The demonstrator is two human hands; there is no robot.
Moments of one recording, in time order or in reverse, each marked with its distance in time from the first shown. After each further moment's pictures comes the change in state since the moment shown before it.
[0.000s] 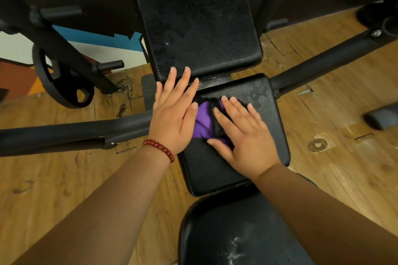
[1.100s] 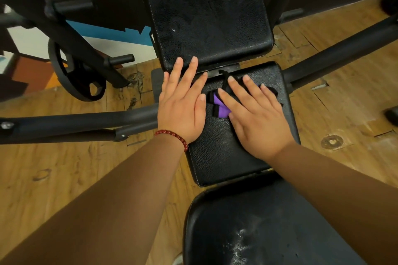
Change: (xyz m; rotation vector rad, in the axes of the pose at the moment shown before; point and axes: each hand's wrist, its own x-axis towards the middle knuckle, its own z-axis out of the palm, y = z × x) left_hand -0.003 0.003 0.011 0.204 0.085 0.014; right_hand 0.014 0.013 -0.009 -0.115 -0.117 -0.043
